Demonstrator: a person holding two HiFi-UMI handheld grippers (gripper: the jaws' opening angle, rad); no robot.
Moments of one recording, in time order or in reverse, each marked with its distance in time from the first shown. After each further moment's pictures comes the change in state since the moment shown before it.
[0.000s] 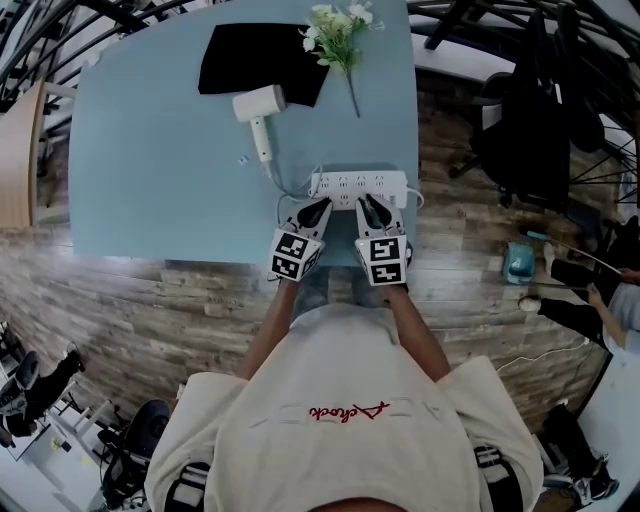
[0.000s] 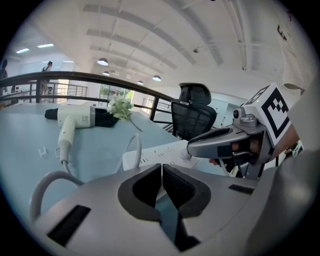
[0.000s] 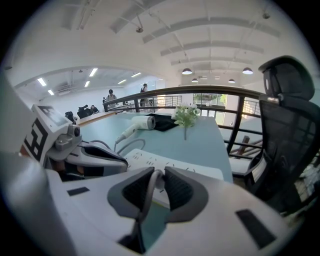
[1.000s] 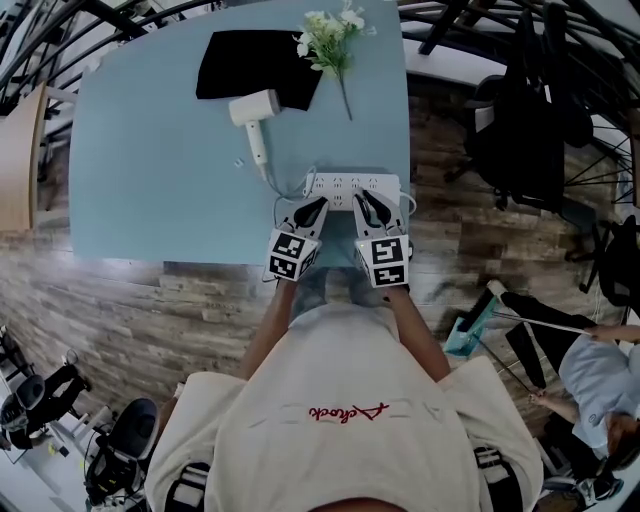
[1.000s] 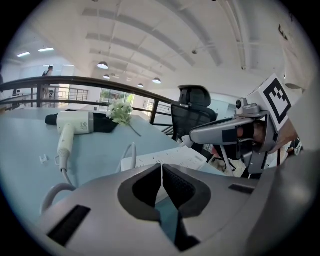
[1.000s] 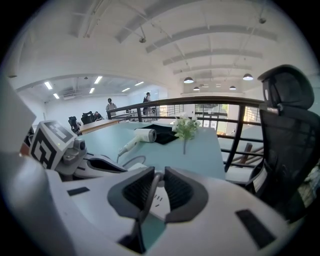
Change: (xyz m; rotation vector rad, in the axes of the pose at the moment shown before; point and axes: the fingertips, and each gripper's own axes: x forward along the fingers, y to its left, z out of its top) left arm 0.000 -0.006 0.016 0.014 -0.026 0.020; right arm -0.022 -0.008 0.035 -0.018 -0.098 0.024
